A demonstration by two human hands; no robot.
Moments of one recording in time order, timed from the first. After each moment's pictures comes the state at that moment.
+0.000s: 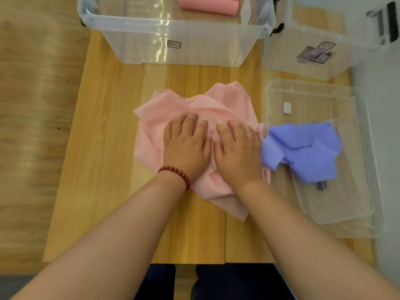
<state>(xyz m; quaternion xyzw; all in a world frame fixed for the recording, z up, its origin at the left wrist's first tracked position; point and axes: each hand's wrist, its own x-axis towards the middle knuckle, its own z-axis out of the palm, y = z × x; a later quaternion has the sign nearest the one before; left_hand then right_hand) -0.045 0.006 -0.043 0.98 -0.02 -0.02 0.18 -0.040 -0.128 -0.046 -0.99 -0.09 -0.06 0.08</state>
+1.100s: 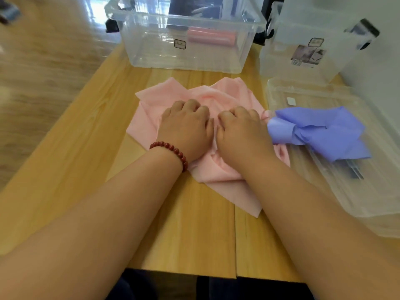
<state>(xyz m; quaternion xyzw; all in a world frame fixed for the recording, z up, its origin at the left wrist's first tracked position) -0.061 0.004 -0.072 0.98 -0.05 0.13 0.12 -0.063 -0.129 -0.053 -0.99 -0.12 -0.08 0.05</state>
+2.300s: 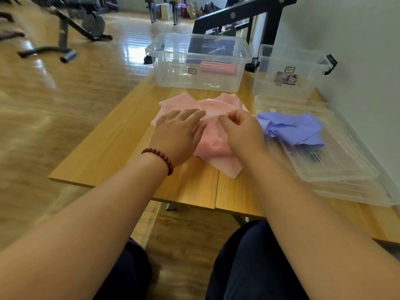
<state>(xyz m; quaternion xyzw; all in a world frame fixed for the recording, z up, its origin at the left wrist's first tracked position) -0.178 -0.002 -0.029 0.97 -0.05 0.19 0.14 -0.146 -0.156 -0.015 -0.83 -0.08 -0.07 0.55</state>
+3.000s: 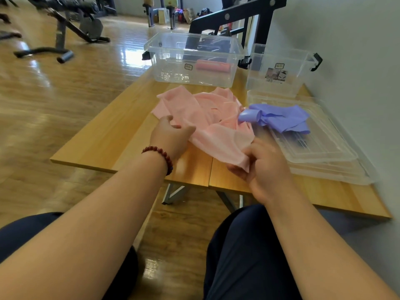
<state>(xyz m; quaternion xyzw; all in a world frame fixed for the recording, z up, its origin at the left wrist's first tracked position) -0.224 -0.029 -0.029 0.76 0.21 0.10 0.61 -0.245 -0.212 -0.031 -0.61 0.03 0.11 0.79</state>
